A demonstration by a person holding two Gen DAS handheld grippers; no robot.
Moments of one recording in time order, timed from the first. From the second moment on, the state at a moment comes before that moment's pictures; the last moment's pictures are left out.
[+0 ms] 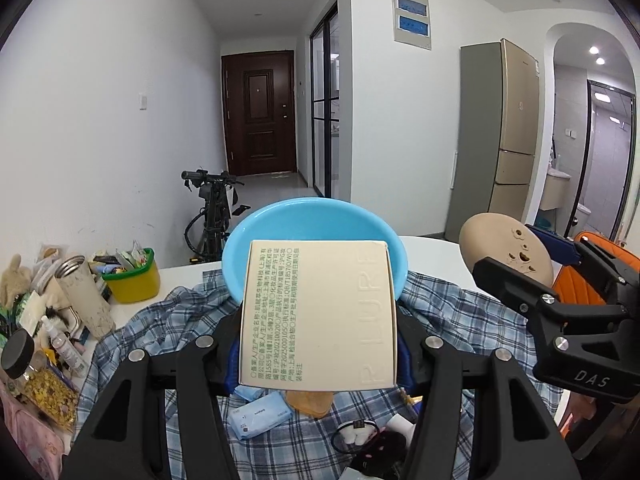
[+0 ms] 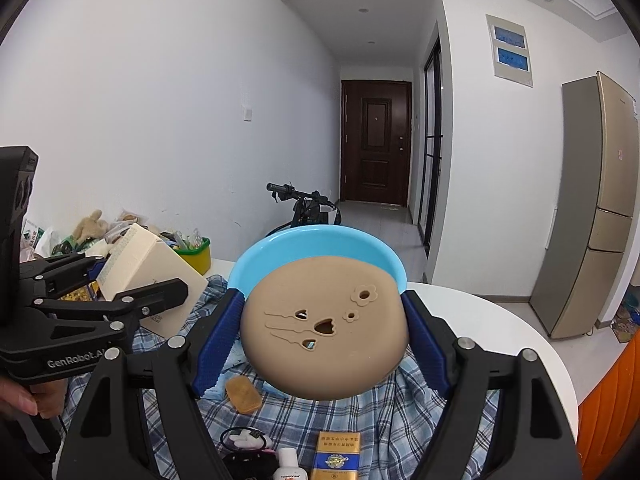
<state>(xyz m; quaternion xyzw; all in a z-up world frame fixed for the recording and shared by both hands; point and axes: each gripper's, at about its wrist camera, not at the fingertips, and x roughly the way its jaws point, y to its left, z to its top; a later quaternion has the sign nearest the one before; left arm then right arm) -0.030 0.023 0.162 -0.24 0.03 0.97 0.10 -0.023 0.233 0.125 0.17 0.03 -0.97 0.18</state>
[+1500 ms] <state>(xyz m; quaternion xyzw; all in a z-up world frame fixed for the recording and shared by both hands) -0.253 0.010 0.179 -0.21 0.01 0.97 0.08 -0.223 0.220 0.143 0.15 0.00 -0.97 0.17</state>
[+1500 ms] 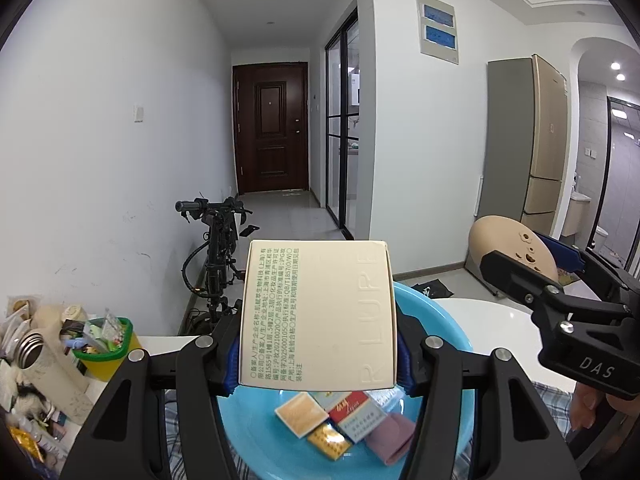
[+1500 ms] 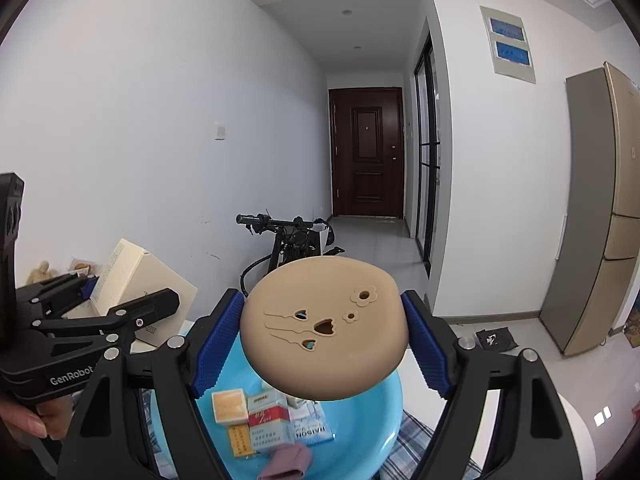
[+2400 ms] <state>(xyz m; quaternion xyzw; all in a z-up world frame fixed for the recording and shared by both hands) -0.331 -0.037 0.158 -0.21 -0.04 0.98 0.06 -0.279 0.211 0.134 0.14 0.00 -0.97 0.17</state>
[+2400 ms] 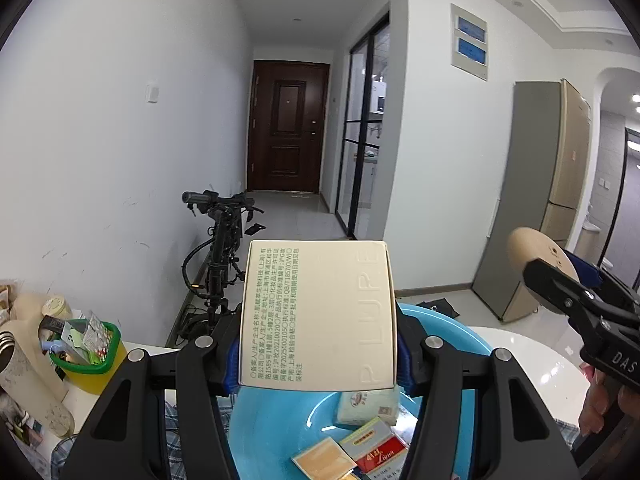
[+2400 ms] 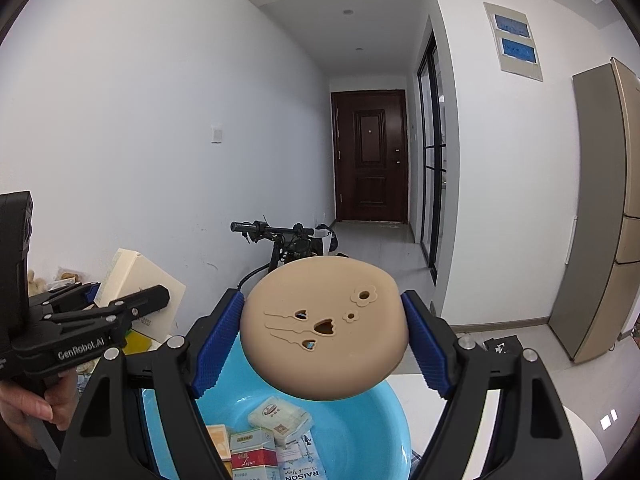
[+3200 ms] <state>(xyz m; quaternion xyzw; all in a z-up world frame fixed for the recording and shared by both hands) -0.369 -0.013 0.124 -0.28 -0.03 0.96 0.09 -0.309 0.213 0.124 0.18 0.01 -0.97 0.17</state>
